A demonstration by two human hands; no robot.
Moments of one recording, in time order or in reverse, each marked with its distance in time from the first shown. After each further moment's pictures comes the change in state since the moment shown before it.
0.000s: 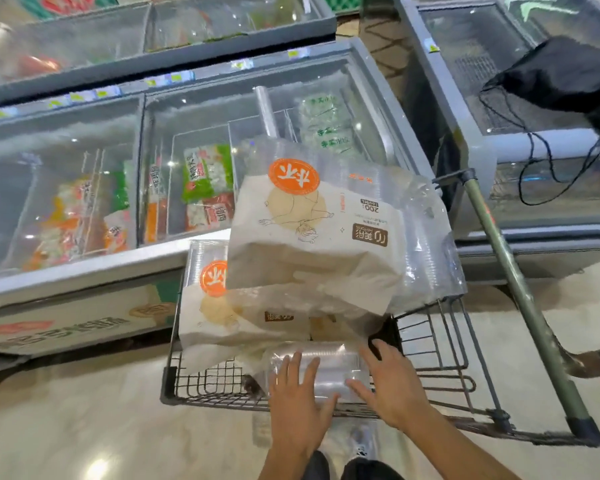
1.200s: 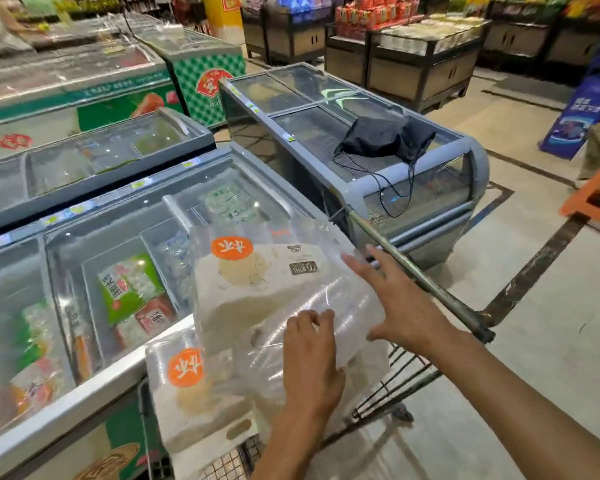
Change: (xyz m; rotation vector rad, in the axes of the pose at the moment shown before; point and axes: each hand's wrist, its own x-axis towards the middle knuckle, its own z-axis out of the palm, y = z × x) left_hand 0.013 0.112 -0.183 0.064 0.146 0.636; right_hand -0.113 -0.058 -0.195 0.176 0.540 0.202
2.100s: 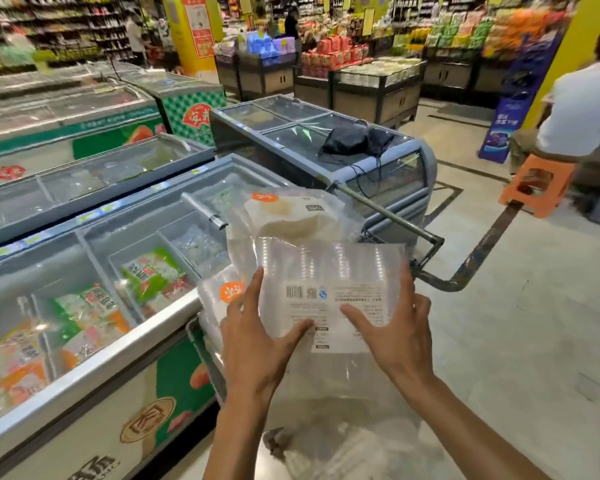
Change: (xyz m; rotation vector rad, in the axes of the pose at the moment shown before) left_hand -0.285 -0.092 -0.163 -0.488 0.247 -0.108; right_hand -0.300 -0.214 0.114 0.459 0.634 0.494
